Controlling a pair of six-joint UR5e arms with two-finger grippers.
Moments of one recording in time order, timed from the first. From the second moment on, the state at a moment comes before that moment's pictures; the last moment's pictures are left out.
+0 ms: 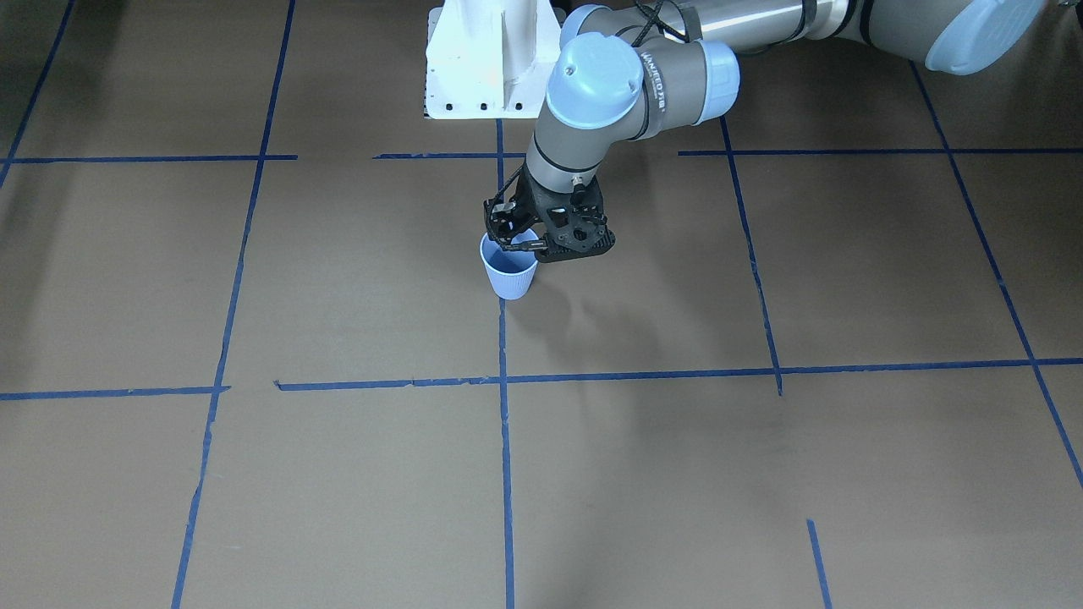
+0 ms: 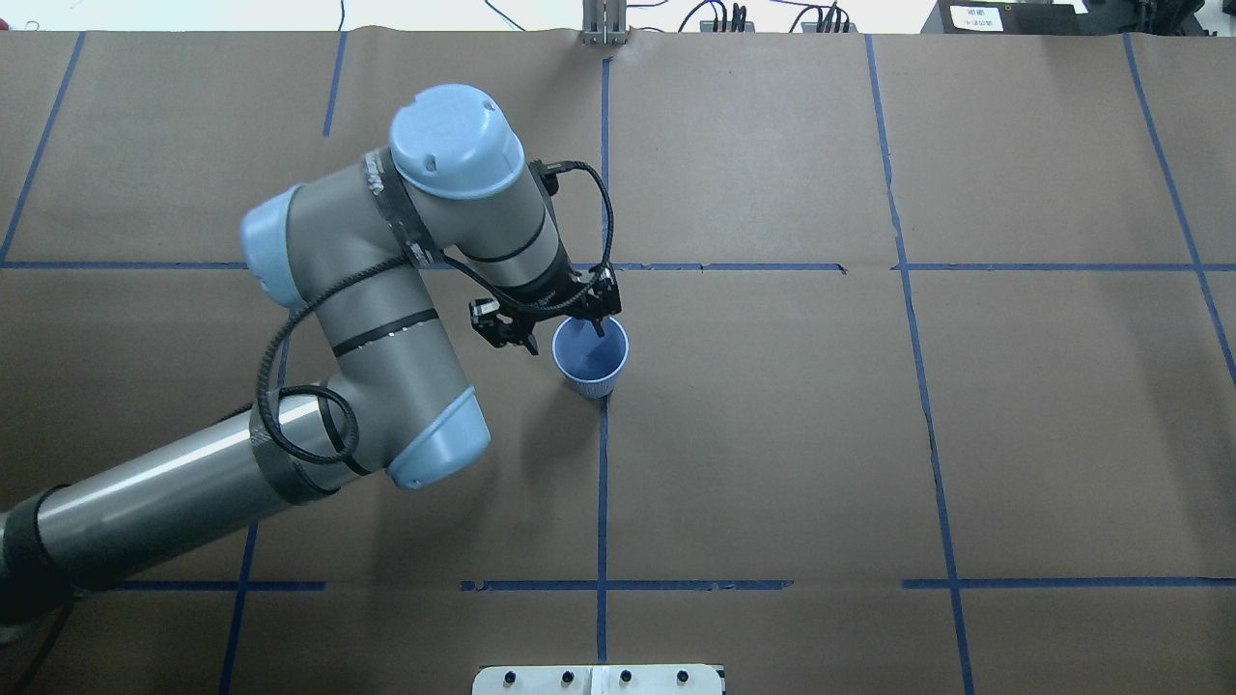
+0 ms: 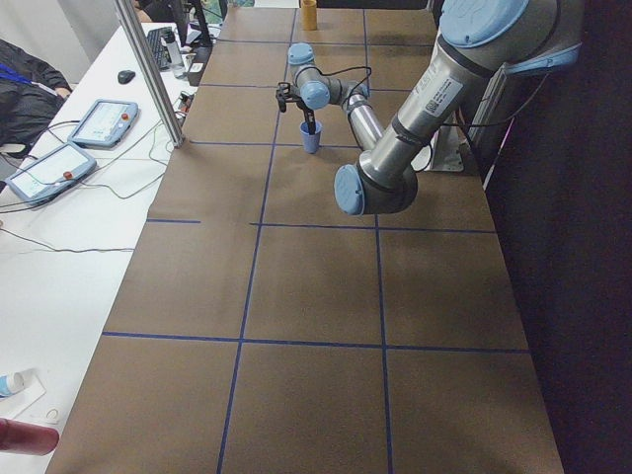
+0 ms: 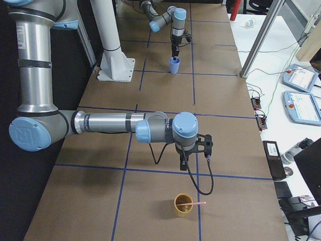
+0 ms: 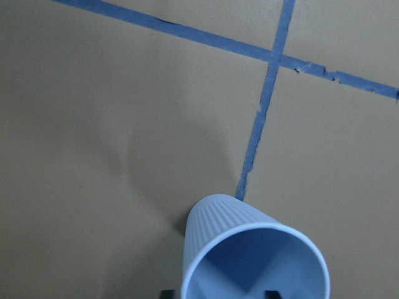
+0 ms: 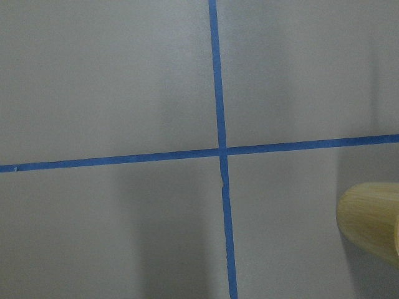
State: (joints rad) left arm -0.63 -2.37 -1.60 -1.61 -2.11 -1.43; right arm 1.62 -1.60 1.65 -1.52 2.43 0.13
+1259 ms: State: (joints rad) left arm -0.99 -1.97 -2.11 -1.23 -2.18 -0.84; right arm 1.73 -1.56 1.33 -1.19 2.31 0.12
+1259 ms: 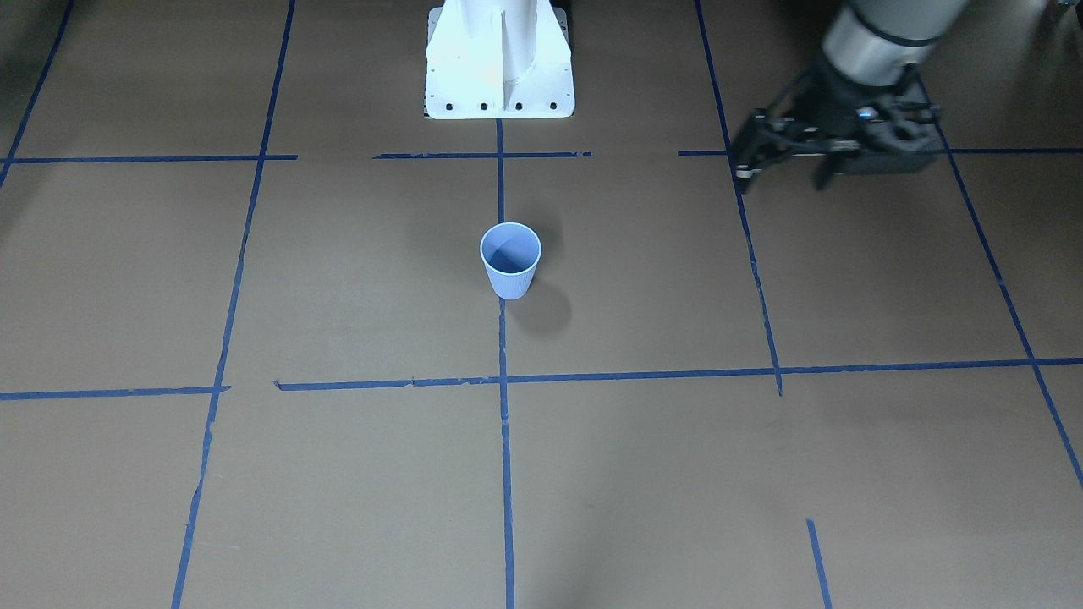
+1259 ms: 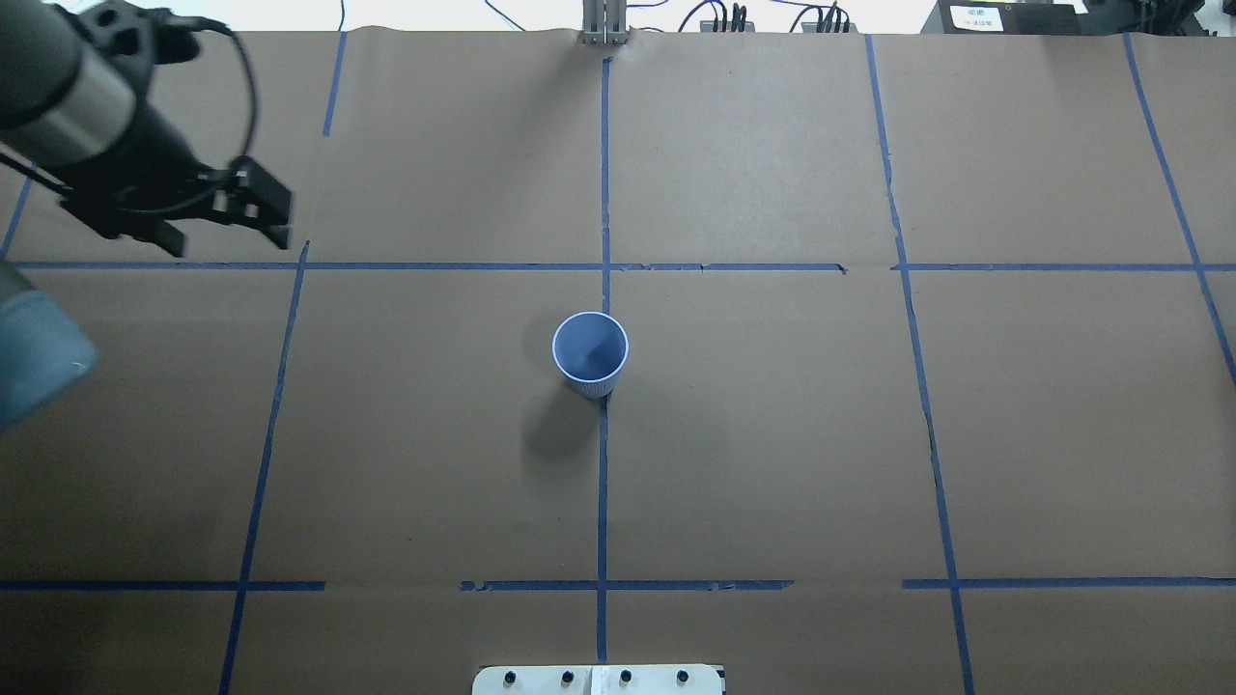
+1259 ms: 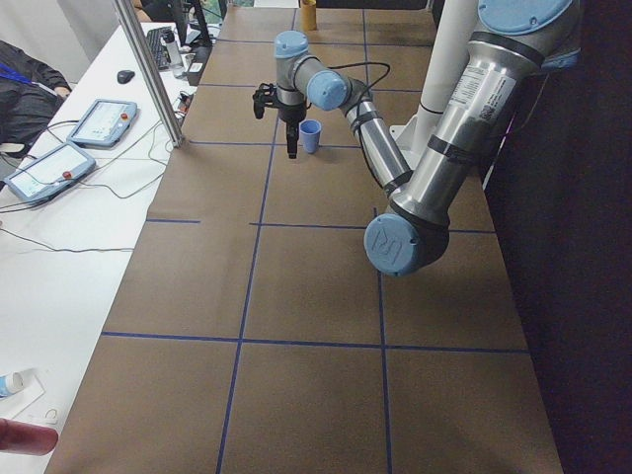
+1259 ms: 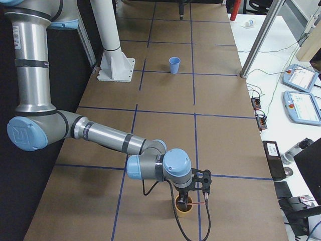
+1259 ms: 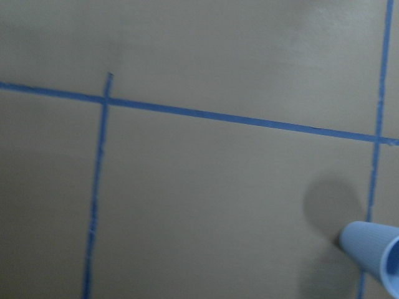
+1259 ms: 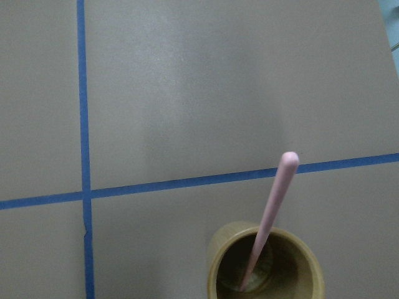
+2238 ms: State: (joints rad) left arm -1.06 -1.91 -2.13 -1.23 -2.18 -0.75; right arm 1.73 -1.42 1.09 -1.12 2.25 0.13
